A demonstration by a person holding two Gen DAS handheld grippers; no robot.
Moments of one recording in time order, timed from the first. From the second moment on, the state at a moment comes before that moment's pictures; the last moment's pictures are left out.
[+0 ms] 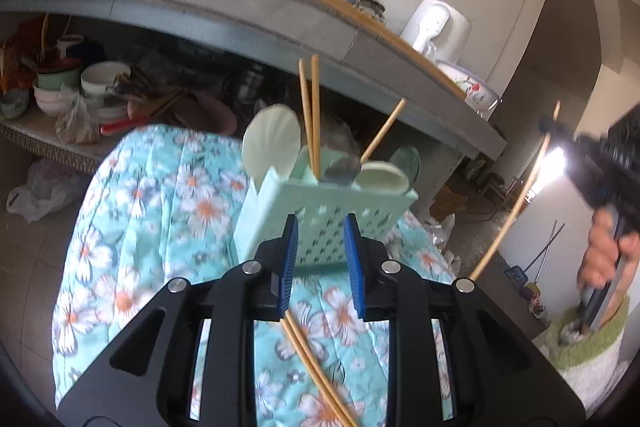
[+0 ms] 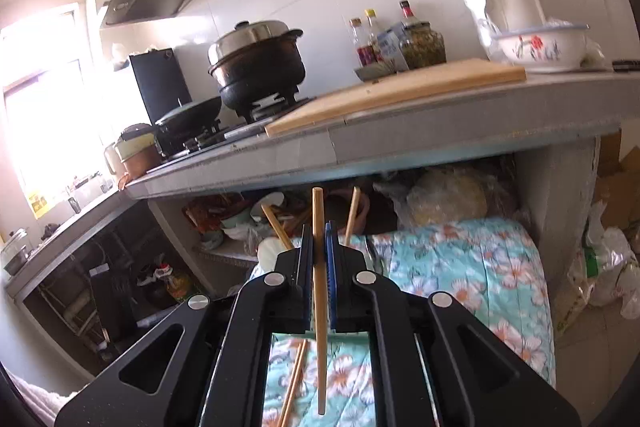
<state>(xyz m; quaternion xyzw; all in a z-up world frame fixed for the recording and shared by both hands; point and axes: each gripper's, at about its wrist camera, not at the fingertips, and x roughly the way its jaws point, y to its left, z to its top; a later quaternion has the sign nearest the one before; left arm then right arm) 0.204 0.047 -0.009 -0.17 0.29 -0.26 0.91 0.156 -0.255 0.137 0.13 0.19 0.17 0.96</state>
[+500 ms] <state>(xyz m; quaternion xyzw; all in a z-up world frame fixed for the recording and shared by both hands) 0.188 0.035 -0.088 -0.14 0.38 -0.26 0.87 0.255 -0.222 0.210 0.13 0.10 0.16 0.97</state>
